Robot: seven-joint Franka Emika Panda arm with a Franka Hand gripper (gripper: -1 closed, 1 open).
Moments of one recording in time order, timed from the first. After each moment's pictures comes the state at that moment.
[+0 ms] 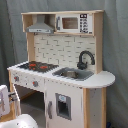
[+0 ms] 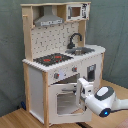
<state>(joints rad) -0.64 -1.34 1.76 -2.20 -0.58 2.48 1.35</state>
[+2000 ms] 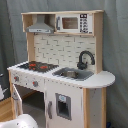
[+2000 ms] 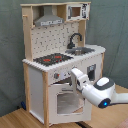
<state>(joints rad) -0.65 -1.33 1.61 -2.06 -0.58 2.48 0.94</state>
